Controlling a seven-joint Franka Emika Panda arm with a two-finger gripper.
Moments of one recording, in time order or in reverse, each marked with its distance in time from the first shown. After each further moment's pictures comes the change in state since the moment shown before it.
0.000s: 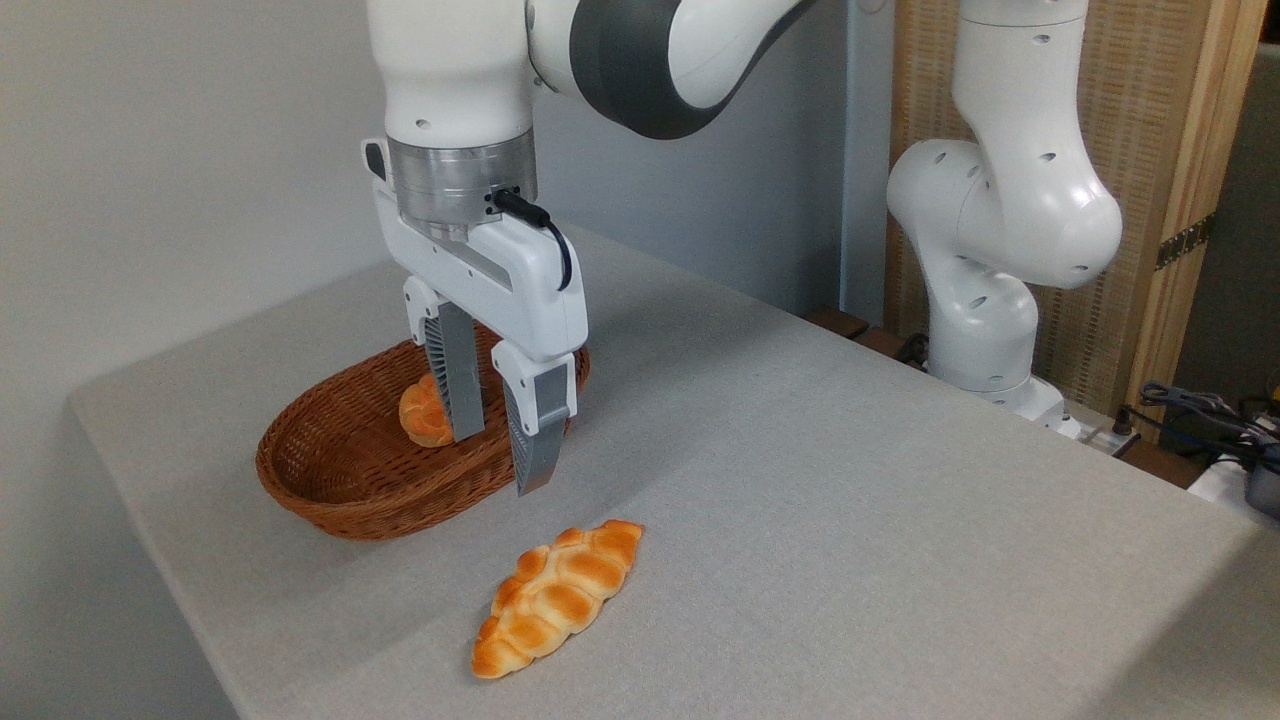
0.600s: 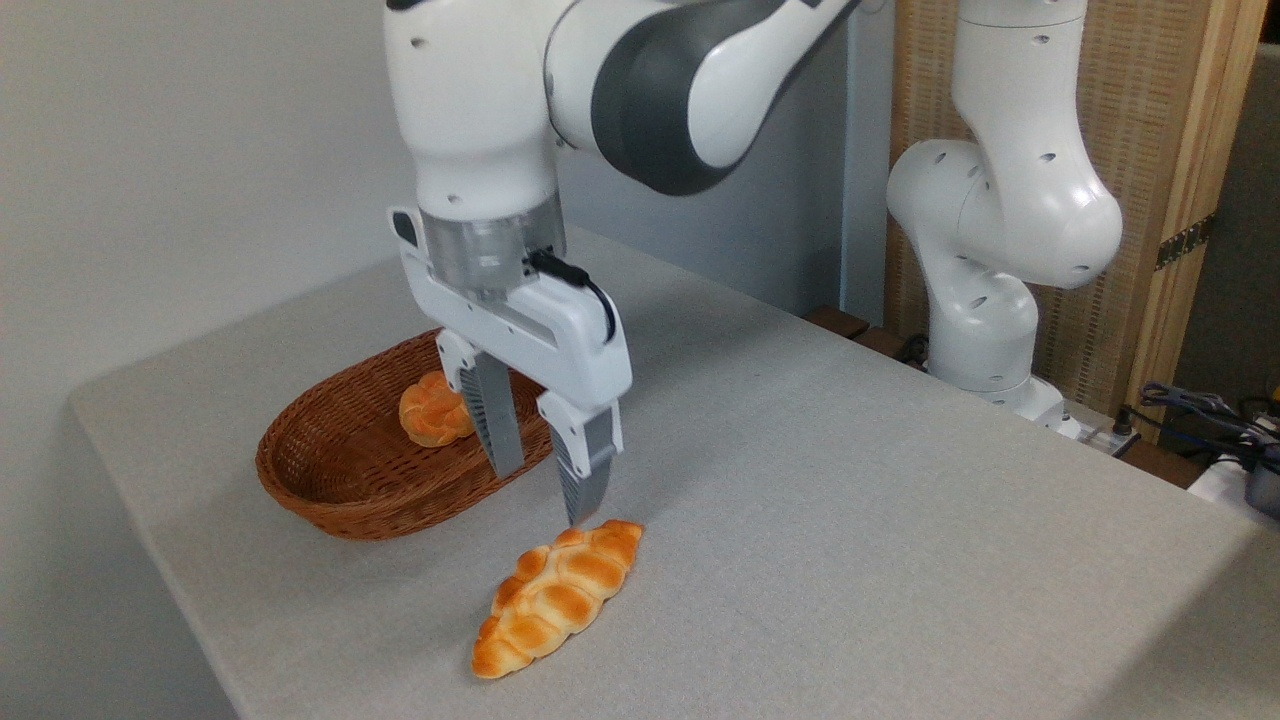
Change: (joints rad) arm 0.010 0.014 0.016 -0.077 0.000 0.001 -0.059
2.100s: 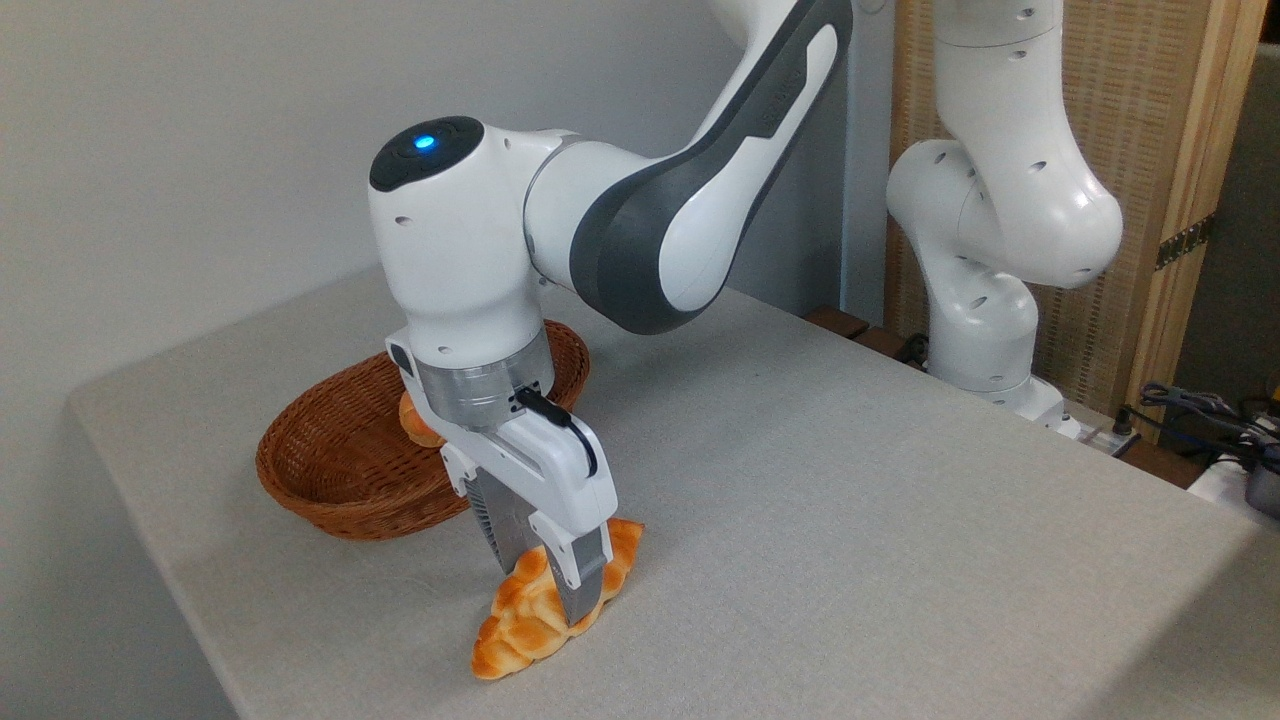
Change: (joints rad) arm 0.004 0.157 0.008 -0.002 0.002 0.121 0.052
